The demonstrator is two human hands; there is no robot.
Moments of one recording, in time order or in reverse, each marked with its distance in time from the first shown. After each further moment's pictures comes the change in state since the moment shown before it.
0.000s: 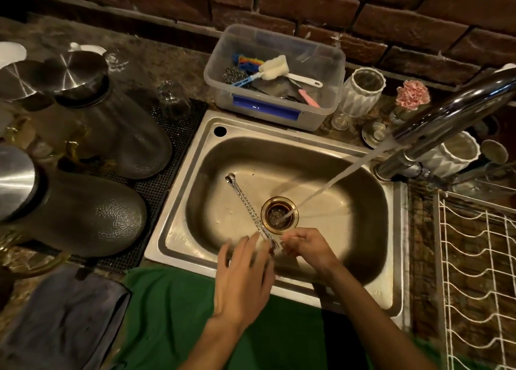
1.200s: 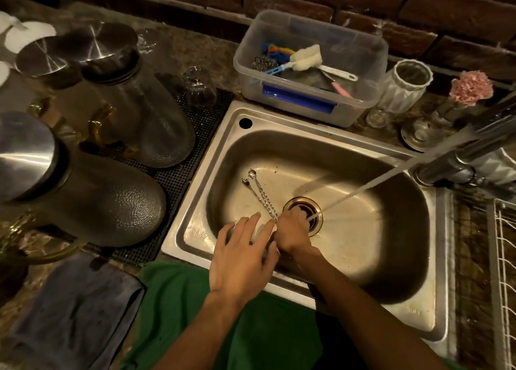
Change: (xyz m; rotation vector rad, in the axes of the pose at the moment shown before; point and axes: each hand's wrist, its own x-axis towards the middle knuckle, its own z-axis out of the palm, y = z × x) left_hand 0.028 -0.044 -0.008 0.113 0.020 -0.056; right_hand 0.097 0.002 0.093 -0.983 0.178 -0.142
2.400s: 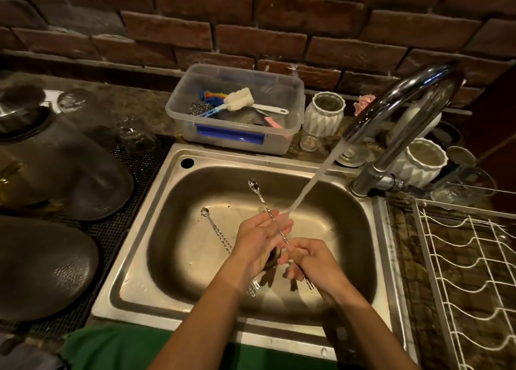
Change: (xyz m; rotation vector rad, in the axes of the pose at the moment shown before) left_hand 0.117 0.110 0.006 -1.934 -0.389 -0.627; right_hand -0.072 0.112 -0.084 1.295 -0.039 0.057
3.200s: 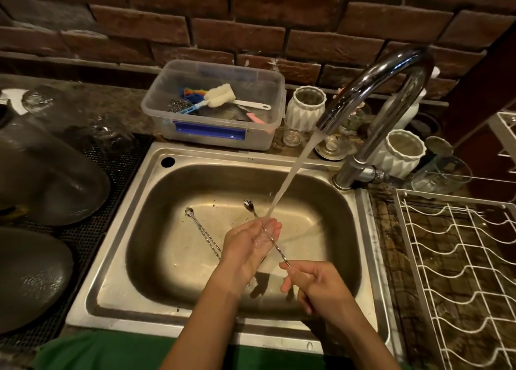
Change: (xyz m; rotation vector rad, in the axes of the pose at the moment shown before) left_hand -0.007 -0.016 0.005 -0.169 0.076 -0.072; right_hand -0.065 0.002 -0.014 -0.033 0.047 0.050
